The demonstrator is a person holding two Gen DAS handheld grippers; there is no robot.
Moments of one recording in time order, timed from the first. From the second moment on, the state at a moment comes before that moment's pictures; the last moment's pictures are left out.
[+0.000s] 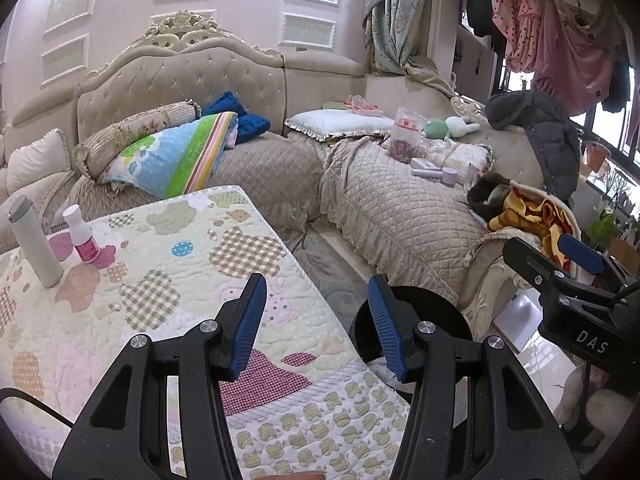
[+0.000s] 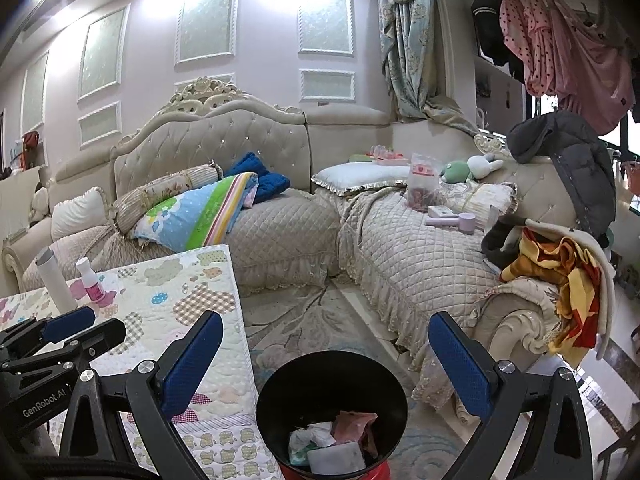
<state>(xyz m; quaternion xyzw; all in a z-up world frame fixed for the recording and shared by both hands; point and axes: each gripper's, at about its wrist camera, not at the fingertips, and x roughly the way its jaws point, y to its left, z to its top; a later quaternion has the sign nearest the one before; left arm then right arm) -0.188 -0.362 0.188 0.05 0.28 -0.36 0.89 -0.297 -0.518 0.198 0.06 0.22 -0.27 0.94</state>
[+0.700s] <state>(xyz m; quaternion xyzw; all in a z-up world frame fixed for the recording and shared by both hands) -0.186 -0.361 0.187 0.05 0.28 -0.37 0.88 -0.291 -0.520 0.196 0.06 0.23 -0.27 0.93</state>
